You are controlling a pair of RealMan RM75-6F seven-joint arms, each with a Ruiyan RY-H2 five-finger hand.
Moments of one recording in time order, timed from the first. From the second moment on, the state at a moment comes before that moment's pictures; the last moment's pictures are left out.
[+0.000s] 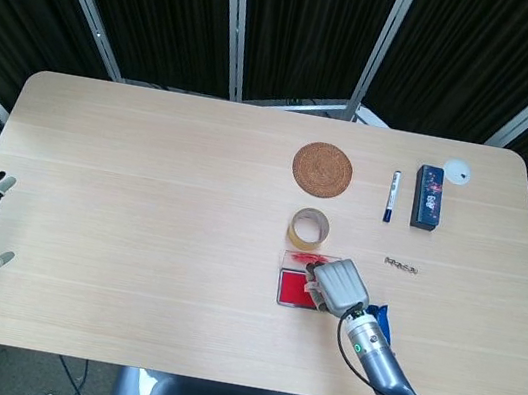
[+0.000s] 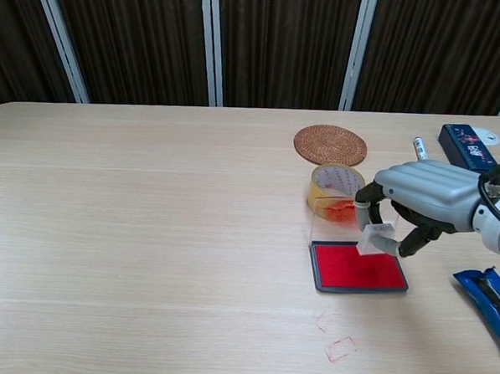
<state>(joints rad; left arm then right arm) -0.18 -1.05 -0.06 -1.76 1.36 1.36 0.22 0.62 -1.55 0.10 -1.51 -1.23 0.96 -0.48</state>
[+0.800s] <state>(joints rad) -0.18 -1.05 -0.06 -1.76 1.36 1.36 0.22 0.61 -1.62 0.07 -1.41 -1.25 0.98 -0.46</state>
